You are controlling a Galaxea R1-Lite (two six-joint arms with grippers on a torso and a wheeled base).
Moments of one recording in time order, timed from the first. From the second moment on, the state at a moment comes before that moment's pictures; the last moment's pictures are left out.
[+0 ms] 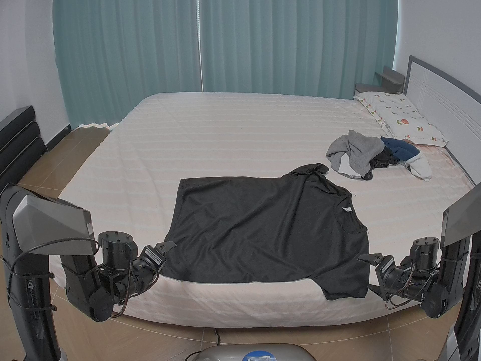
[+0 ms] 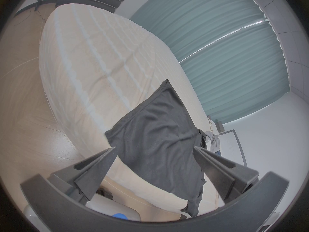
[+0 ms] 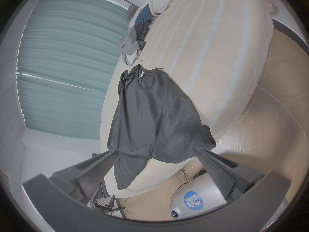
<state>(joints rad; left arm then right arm) -0.28 2.27 -0.38 -1.37 0.00 -1.10 0.11 2.25 -0.10 -1.55 0.19 1.14</state>
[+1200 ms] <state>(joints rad) -0.15 2.27 -0.39 -1.31 -0.02 -0.88 0.19 2.33 -0.23 -1.55 0.18 0.99</state>
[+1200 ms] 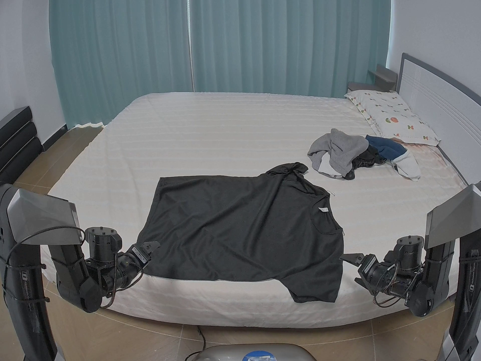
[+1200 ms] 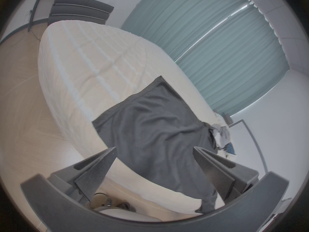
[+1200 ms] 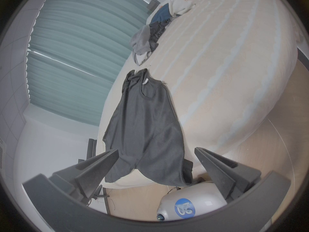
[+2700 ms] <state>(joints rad) -0.09 2.46 -0.49 -1.26 0.24 -0.71 0.20 2.37 -0.22 -1.55 0.12 0.98</state>
